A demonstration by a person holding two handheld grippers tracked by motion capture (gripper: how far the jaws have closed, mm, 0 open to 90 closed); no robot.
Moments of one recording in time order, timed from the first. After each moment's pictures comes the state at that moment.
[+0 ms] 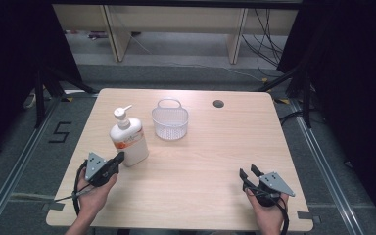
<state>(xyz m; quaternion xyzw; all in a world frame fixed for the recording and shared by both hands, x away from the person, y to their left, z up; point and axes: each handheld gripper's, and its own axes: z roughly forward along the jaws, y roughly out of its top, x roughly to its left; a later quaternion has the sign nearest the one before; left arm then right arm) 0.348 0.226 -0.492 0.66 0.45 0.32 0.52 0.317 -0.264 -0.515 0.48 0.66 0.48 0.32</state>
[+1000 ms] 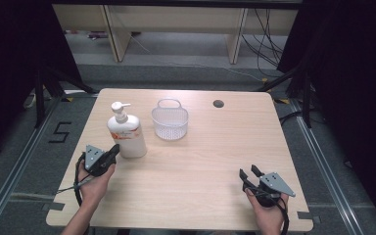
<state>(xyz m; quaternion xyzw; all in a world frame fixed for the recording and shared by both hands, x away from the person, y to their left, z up) 0.372 0.237 -0.501 0.63 0.49 0.34 0.50 0.316 -0.265 -0.514 0.47 0.66 0.48 0.33</state>
